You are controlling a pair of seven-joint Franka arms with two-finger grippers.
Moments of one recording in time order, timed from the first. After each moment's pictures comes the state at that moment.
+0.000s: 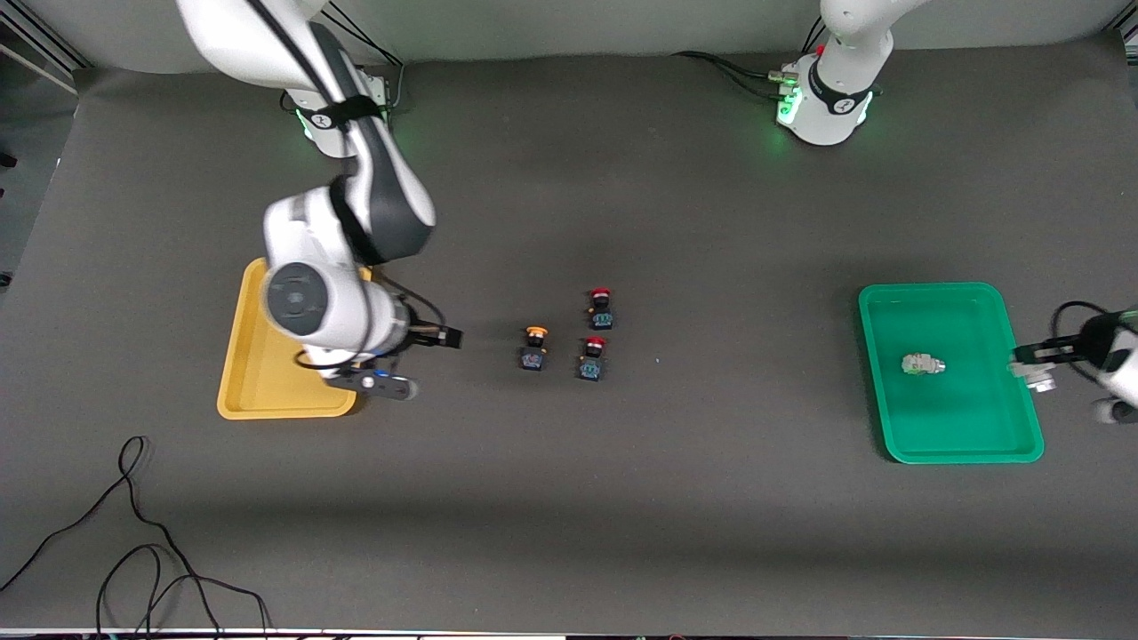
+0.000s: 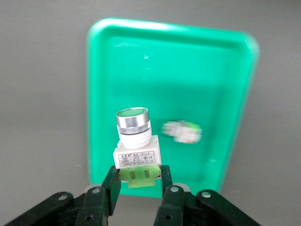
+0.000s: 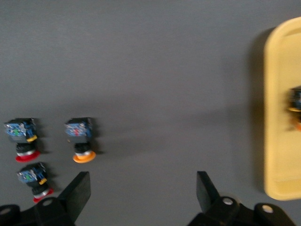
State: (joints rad) left arm 0.58 0.43 -0.35 -1.63 0.19 1.86 0.07; right arm 0.81 0.50 -0.44 -1.62 0.35 1.90 0.48
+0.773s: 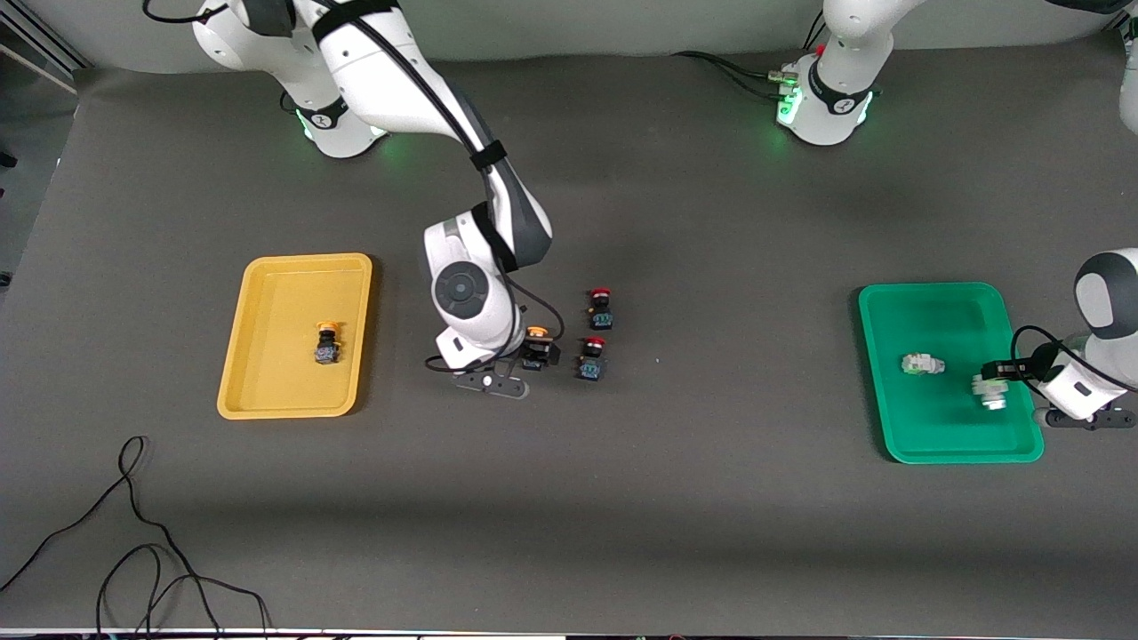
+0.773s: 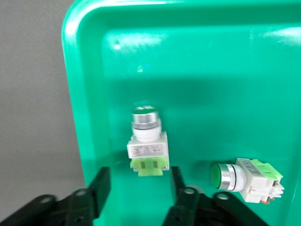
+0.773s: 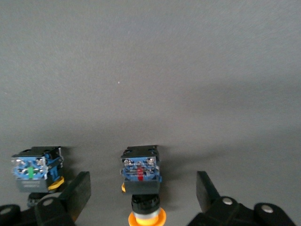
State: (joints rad) left arm 0.63 0.61 -0.35 -1.74 0.31 2.17 0.14; right arm 1.00 0.78 -0.44 -1.60 0.49 2.28 0.58
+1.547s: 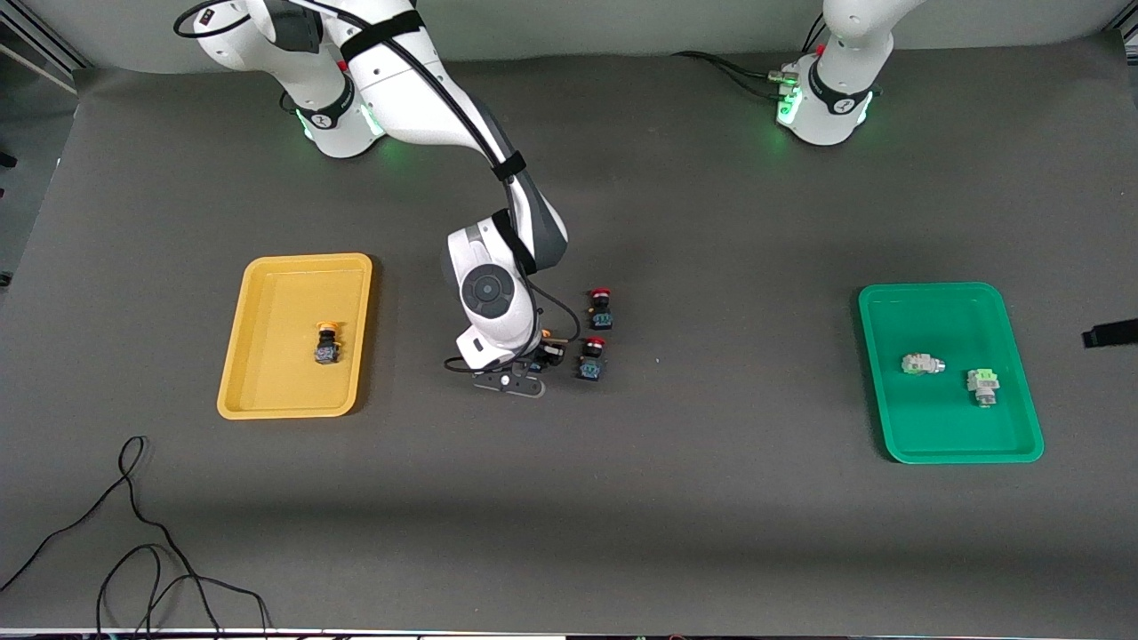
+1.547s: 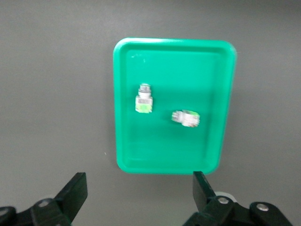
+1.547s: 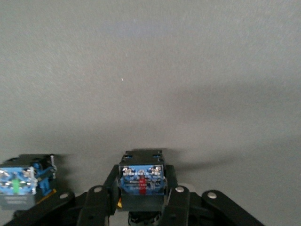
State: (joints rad) left arm 0.63 0.38 -0.44 -1.36 0.17 1.56 0.14; right arm 1.00 0.82 -0.44 -1.57 0.50 2.30 0.60
